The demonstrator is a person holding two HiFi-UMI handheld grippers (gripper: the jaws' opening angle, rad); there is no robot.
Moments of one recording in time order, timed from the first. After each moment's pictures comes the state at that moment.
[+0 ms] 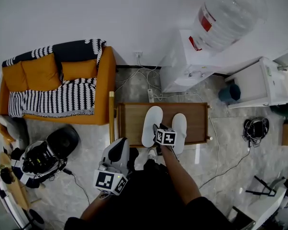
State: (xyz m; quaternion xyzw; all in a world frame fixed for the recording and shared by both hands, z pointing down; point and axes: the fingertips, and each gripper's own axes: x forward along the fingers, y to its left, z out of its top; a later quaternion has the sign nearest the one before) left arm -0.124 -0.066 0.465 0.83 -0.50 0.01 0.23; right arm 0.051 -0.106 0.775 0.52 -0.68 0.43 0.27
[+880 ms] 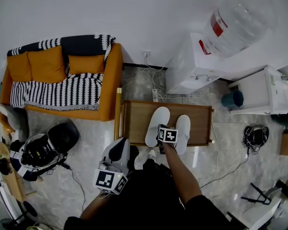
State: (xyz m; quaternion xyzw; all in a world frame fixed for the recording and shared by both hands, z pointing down) left arm -0.152 -0.054 0.470 0.82 -0.53 0.01 0.23; right arm 0.048 -0.098 0.806 0.51 -0.67 0.43 0.33
